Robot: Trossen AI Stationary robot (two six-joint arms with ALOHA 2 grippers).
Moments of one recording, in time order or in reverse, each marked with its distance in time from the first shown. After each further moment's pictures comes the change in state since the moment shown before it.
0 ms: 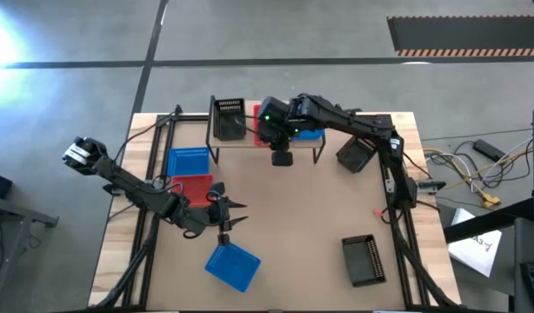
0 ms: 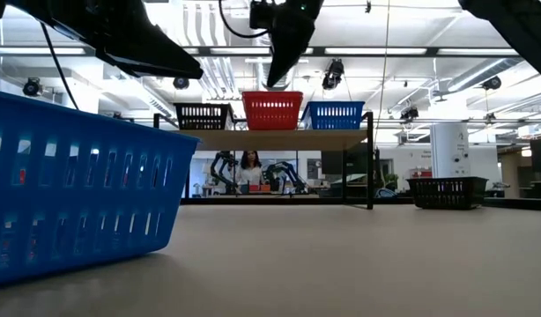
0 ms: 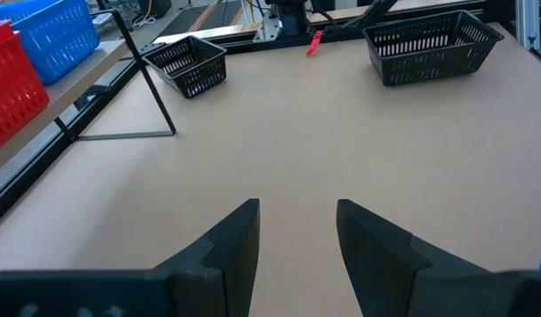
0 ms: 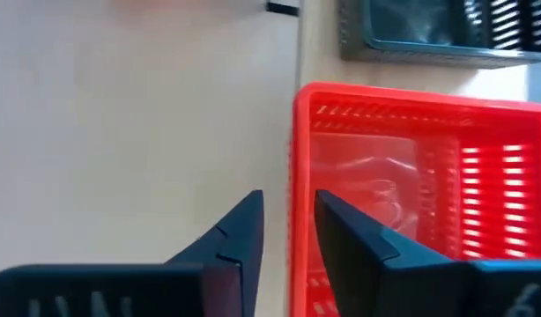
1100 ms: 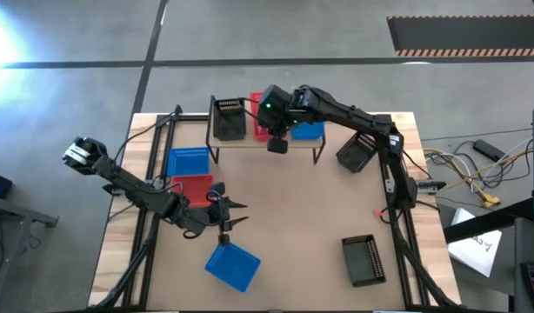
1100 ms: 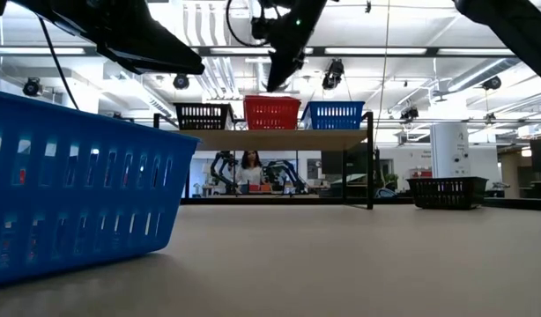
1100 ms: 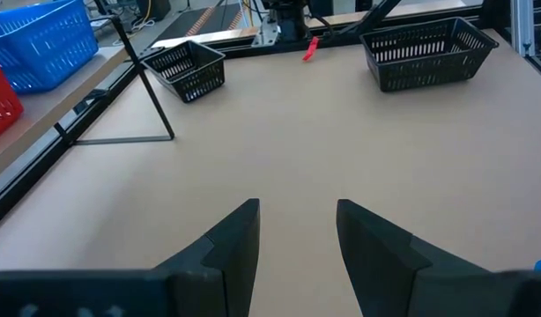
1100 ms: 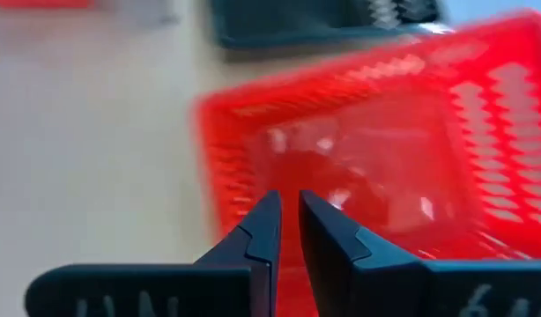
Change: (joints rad) left arm -0.001 0.000 0.011 0.000 0.002 0.002; right arm -0.075 0.008 0.003 0.083 0.097 0.063
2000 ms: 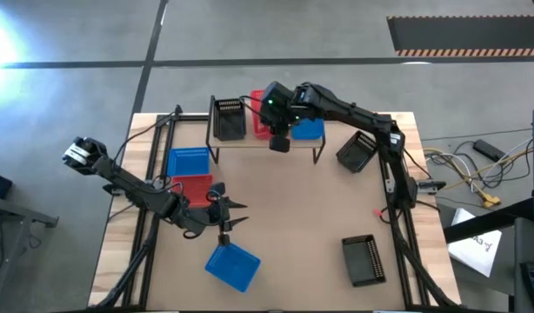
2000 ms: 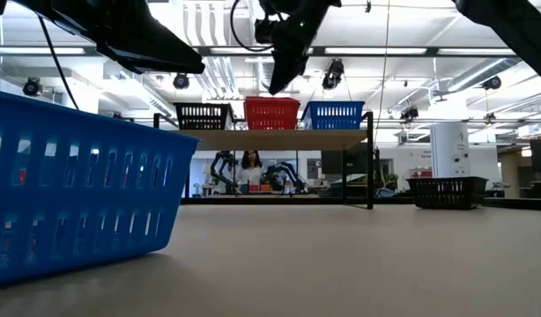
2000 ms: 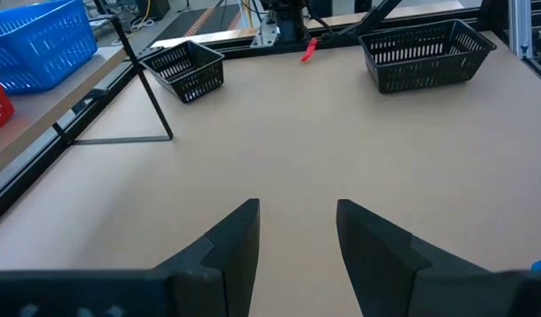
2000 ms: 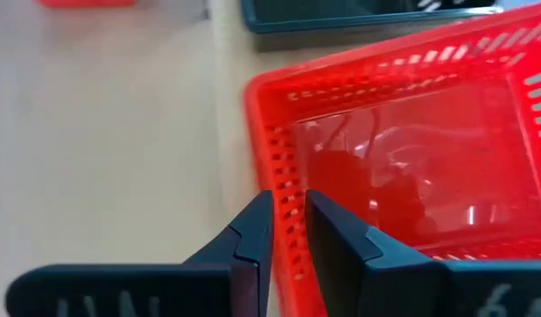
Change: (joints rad) left arm -0.001 0.000 0.002 0.000 0.002 -0.004; right arm -0.025 -0.009 -0.017 -0.022 -0.120 -0.005
